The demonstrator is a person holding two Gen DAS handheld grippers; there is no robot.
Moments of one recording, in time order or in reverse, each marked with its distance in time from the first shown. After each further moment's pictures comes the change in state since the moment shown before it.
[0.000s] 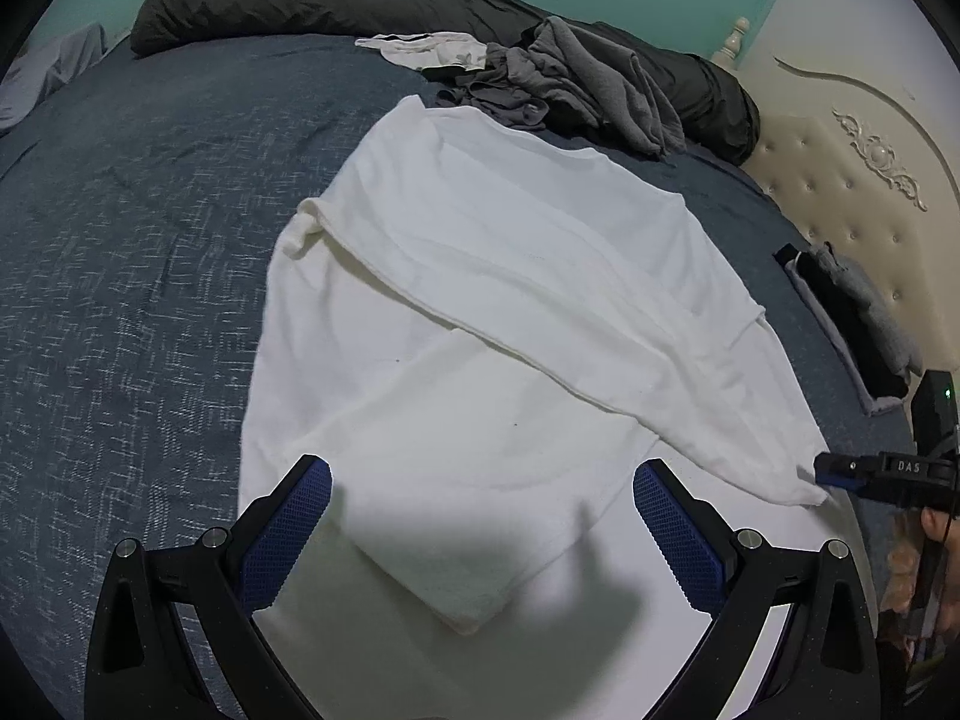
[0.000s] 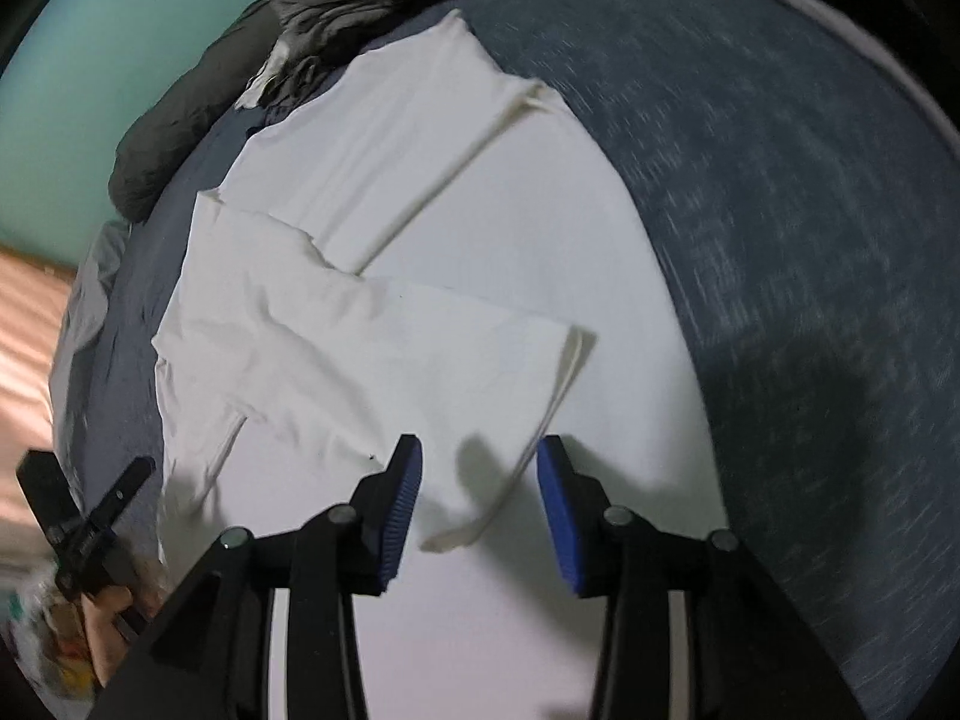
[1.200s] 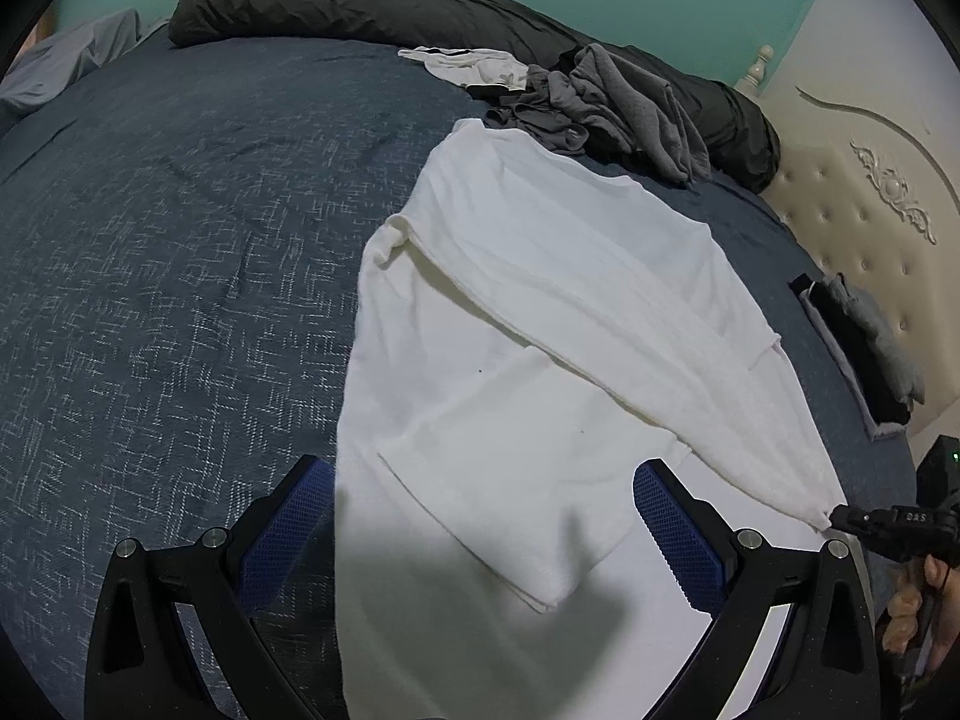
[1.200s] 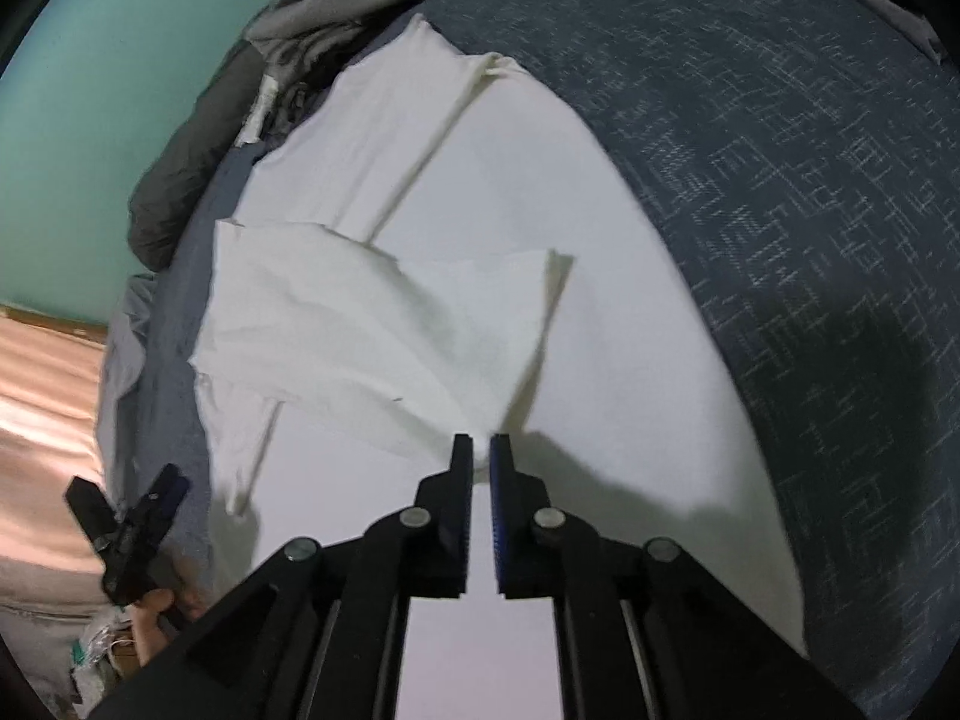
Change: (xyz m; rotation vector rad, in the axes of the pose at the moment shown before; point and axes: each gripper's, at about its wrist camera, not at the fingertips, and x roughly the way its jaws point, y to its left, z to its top) left arm -0.024 0.038 0.003 -0.056 -0.023 0.016; right arm -0.012 -0.012 -0.036 0.116 -0.018 0.094
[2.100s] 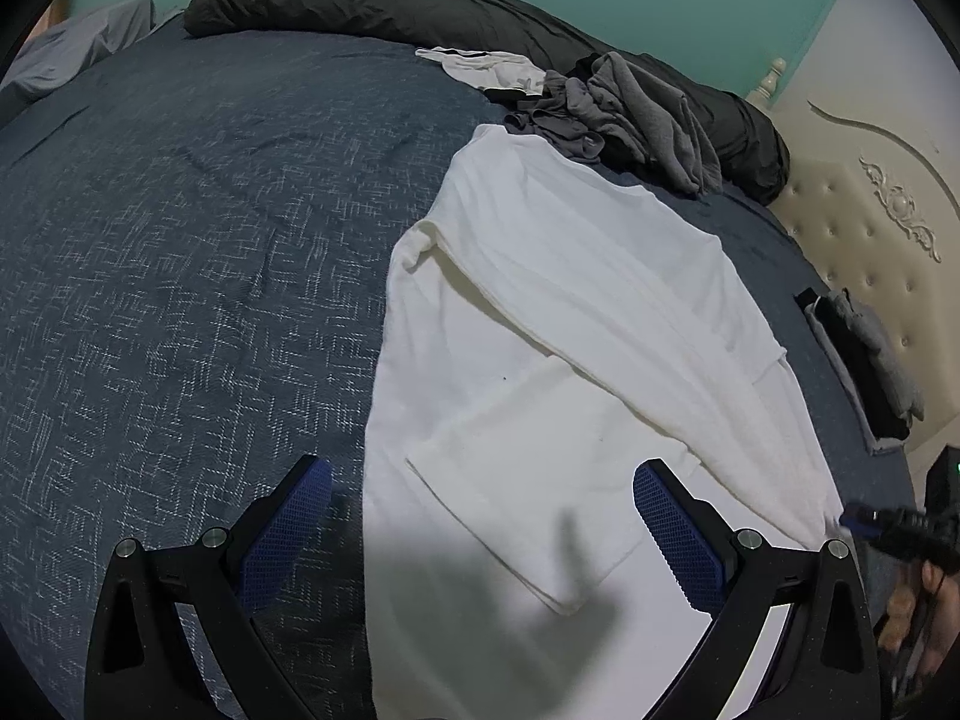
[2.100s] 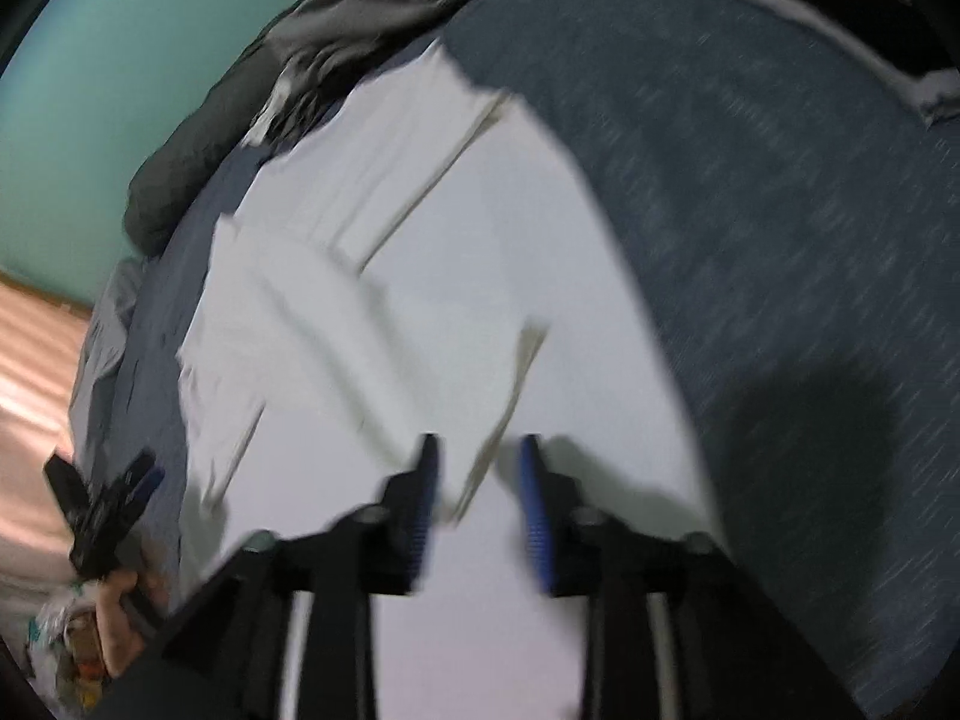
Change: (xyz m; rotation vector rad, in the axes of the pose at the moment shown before) left arm -0.001 0.014 0.002 -0.031 0.003 0.002; right arm -0.022 -0.002 0.001 -0.059 -0.083 -0.067
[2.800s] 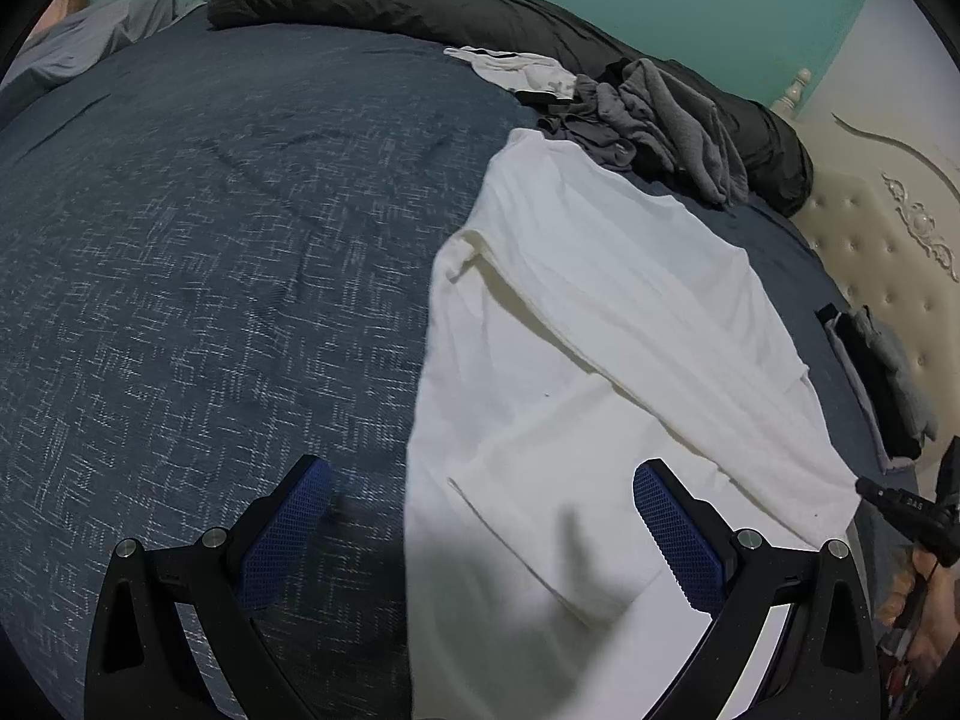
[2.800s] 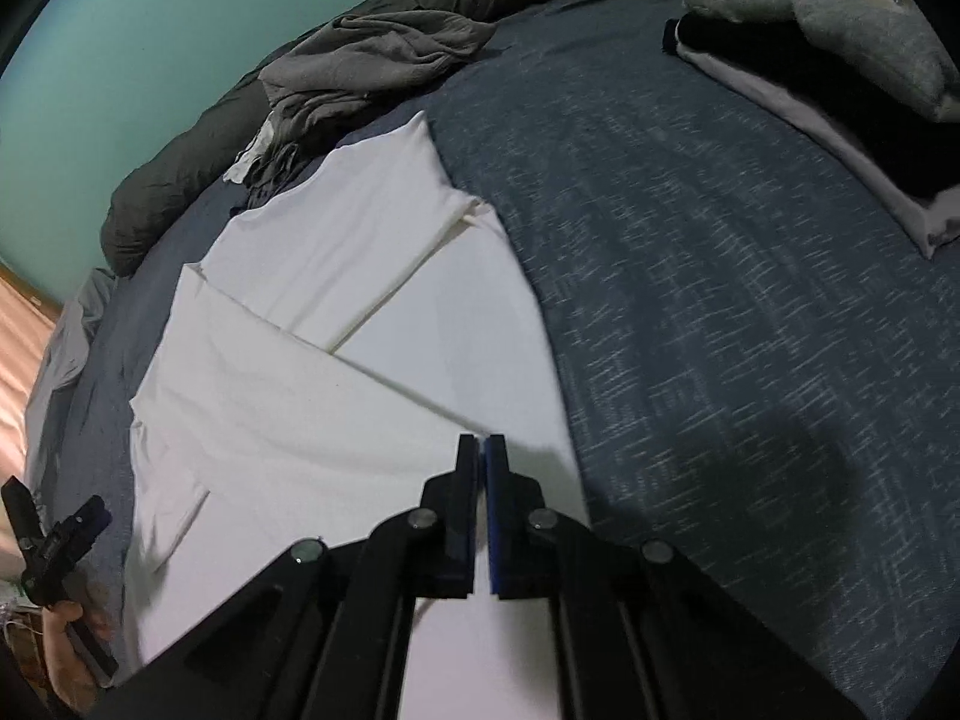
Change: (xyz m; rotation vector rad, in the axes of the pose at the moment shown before) left arm 0.003 0.019 0.009 -0.043 0.002 0.045; right arm 0.005 -0.009 0.042 -0.099 -0.148 -0.098
